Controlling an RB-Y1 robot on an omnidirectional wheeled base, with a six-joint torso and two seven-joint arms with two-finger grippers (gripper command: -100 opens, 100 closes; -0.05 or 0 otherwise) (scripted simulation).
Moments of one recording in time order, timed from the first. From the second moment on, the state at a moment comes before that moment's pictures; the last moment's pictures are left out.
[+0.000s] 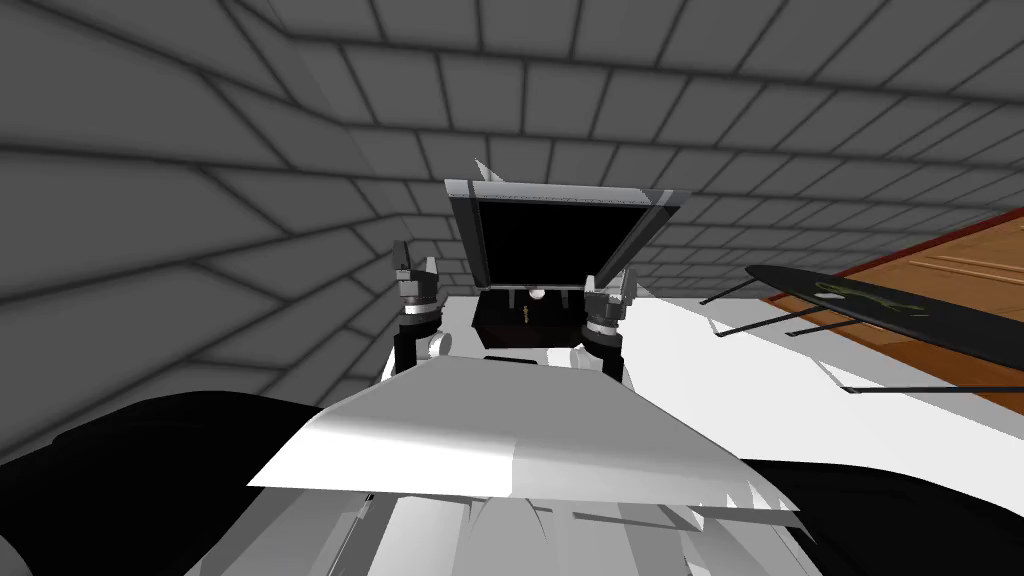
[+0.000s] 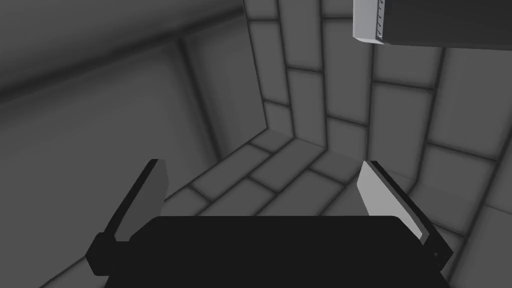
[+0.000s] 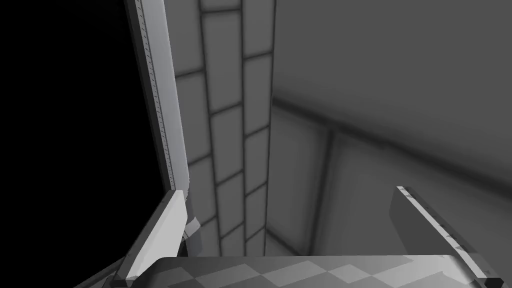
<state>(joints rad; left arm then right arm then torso) 0.47 0.01 0.02 -2.35 0.03 -0.48 -0.16 0.48 -0.02 0.05 -2.24 0.05 -0.59 -0.16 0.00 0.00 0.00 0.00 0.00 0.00</state>
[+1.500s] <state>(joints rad) 0.47 0.01 0.02 -2.35 0.03 -0.48 -0.16 0.44 -0.26 0.12 -1.90 0.01 -0.34 -0.13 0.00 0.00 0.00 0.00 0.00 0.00</state>
